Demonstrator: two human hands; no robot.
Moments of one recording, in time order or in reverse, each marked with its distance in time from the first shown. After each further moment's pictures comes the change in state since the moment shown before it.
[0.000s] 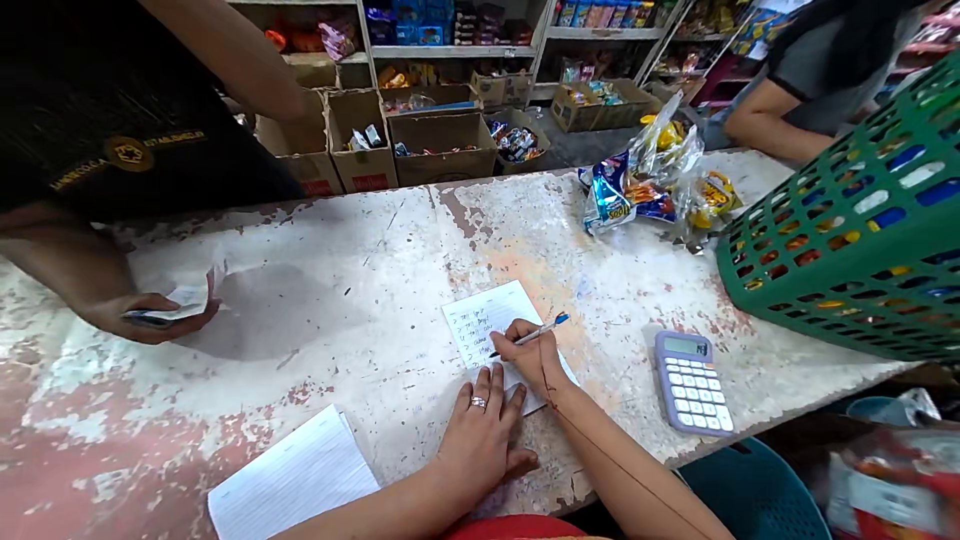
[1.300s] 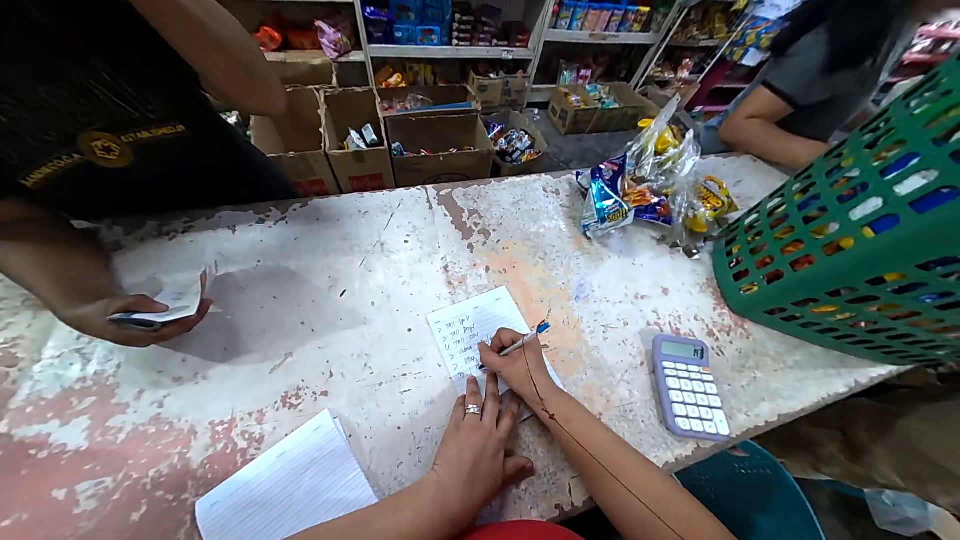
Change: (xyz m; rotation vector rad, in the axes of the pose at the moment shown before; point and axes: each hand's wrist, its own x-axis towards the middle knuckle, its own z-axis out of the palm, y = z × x) left_hand -0.004 0.006 -0.011 0.043 -0.061 -0.038; right_hand -0.001 0.002 0.013 -0.084 -0.069 -0.066
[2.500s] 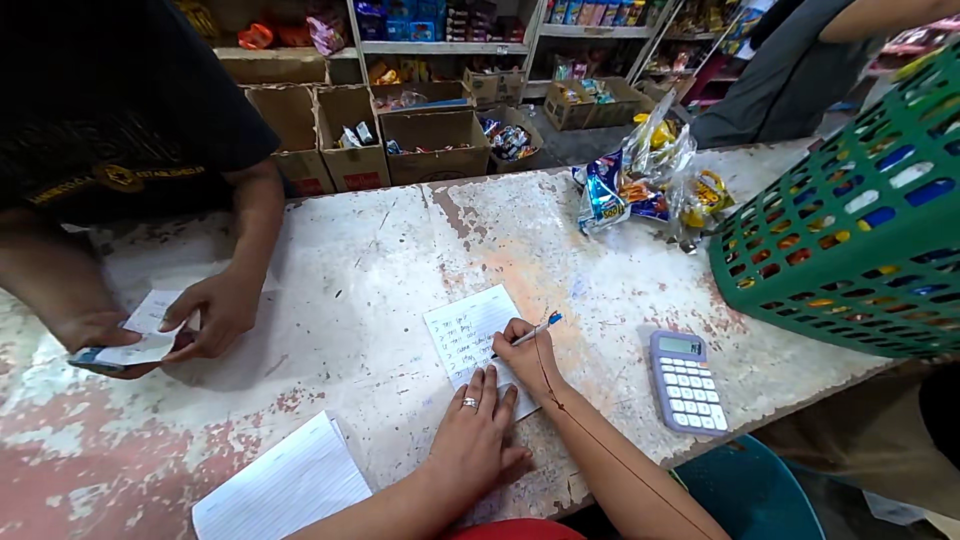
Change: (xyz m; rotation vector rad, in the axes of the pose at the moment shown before) left_hand 0.005 -0.011 0.012 -0.043 0.205 0.063; right_hand 0.003 0.007 -0.011 -0.037 0.138 -0.006
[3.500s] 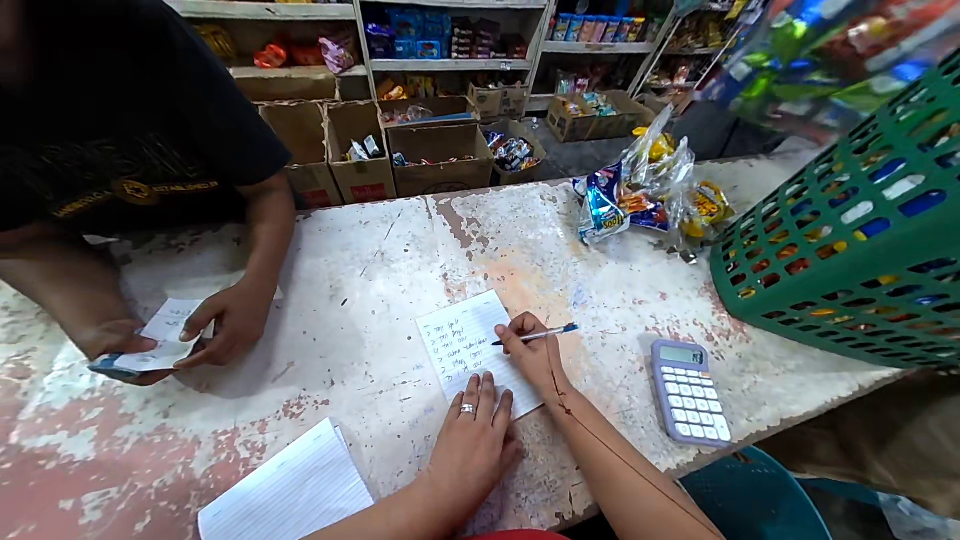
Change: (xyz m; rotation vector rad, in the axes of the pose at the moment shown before) left_hand -0.001 0.002 -0.005 -0.032 0.018 -0.065; right_hand 0.009 0.003 -0.006 0.194 -0.011 -0.046
